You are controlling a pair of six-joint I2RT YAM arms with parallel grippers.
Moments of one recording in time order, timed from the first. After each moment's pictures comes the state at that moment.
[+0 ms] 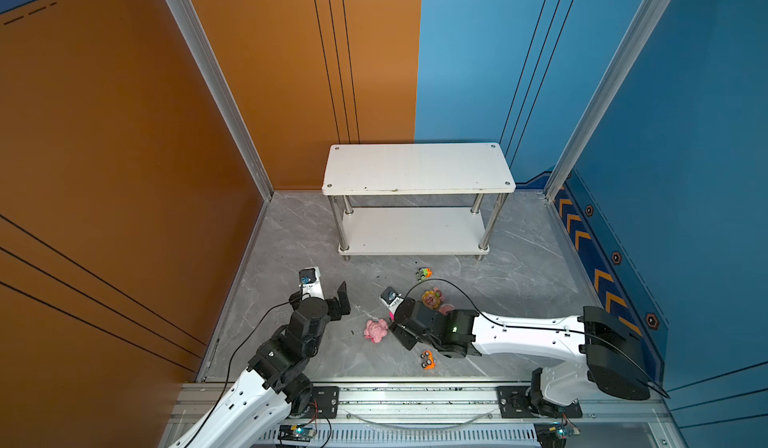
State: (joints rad) left arm -0.62 0.46 0.36 -0.34 -0.54 -0.44; right arm 1.23 1.52 0.94 -0.27 0.27 0.26
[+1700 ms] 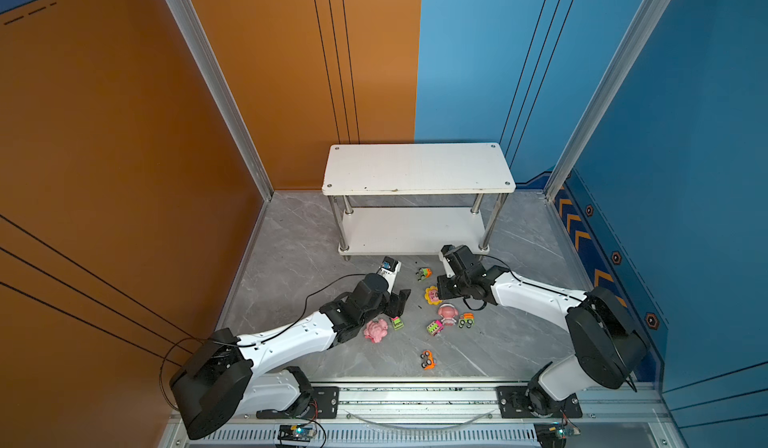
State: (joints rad) left arm -0.83 1.25 0.57 0.11 -0.14 -0.31; right arm 0.60 1.56 0.86 -0.30 -0.07 0.43
